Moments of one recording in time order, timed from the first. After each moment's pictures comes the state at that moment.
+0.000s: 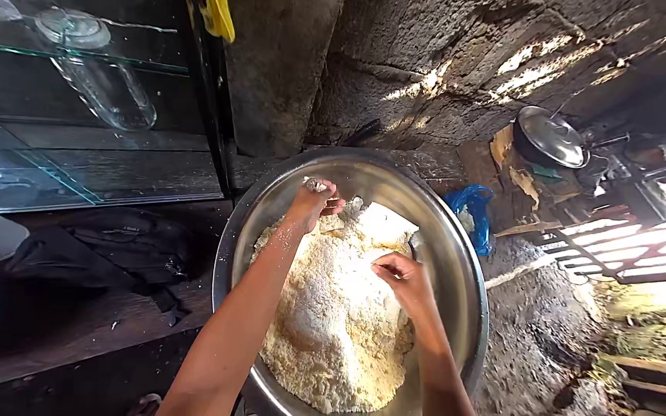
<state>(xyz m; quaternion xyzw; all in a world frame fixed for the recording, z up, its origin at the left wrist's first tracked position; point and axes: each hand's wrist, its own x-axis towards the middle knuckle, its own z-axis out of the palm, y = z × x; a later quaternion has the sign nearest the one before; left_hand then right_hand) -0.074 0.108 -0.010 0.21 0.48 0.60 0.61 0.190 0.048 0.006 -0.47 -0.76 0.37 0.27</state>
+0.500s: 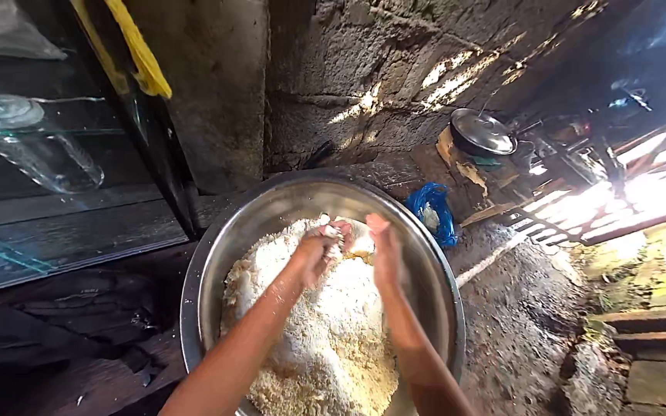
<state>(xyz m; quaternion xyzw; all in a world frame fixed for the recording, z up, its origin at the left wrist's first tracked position) 0.005 0.077 0.006 0.25 0.35 0.57 0.70 0.171 0.097 0.013 -0.50 -0.59 0.38 0.52</state>
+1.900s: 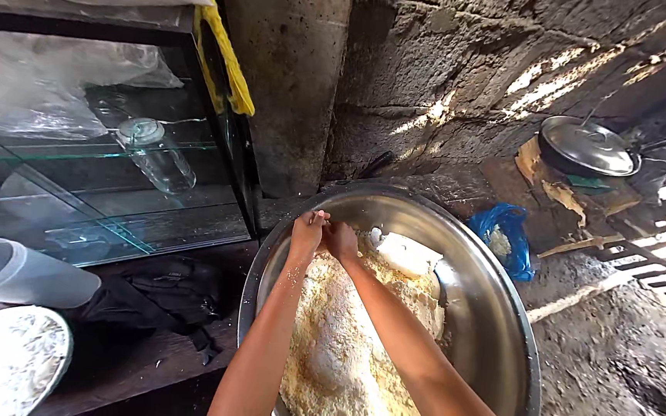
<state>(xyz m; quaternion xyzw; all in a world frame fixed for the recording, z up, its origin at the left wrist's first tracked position) -0.109 0.110 -0.020 0.31 0.65 0.56 0.41 -0.016 0.175 -0.049 -0.56 -0.77 0.29 0.11</state>
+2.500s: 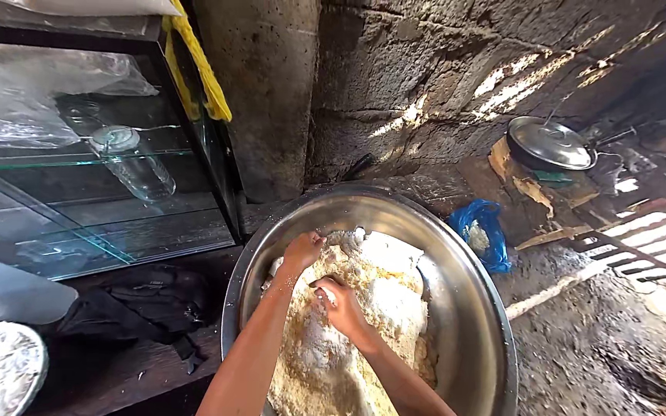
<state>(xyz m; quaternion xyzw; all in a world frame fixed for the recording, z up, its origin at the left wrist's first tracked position) -0.092 0.113 -0.032 0.52 0.72 0.23 0.39 0.086 0.050 -0.074 -0.30 -0.83 0.33 0.33</state>
